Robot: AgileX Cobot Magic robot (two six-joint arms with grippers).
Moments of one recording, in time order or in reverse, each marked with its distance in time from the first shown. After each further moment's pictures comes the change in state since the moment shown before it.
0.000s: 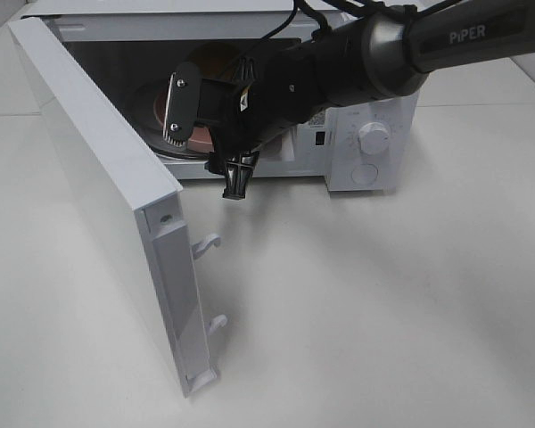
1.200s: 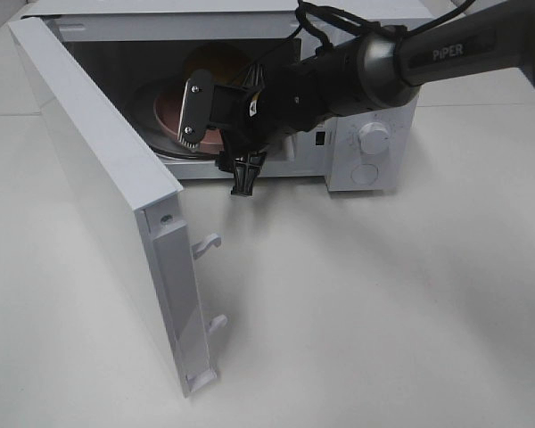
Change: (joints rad) left arm 0.000 0.000 0.000 -0.001 0.000 0.000; right arm -0.042 0.078 -0.054 -0.020 -0.058 0.001
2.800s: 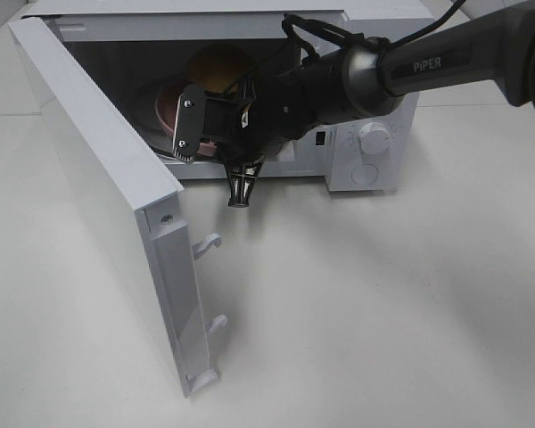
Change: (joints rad) left arm 0.000 0.000 0.000 0.000 0.000 0.000; right arm 0.008 0.036 -0.033 -0.022 0.053 0.005
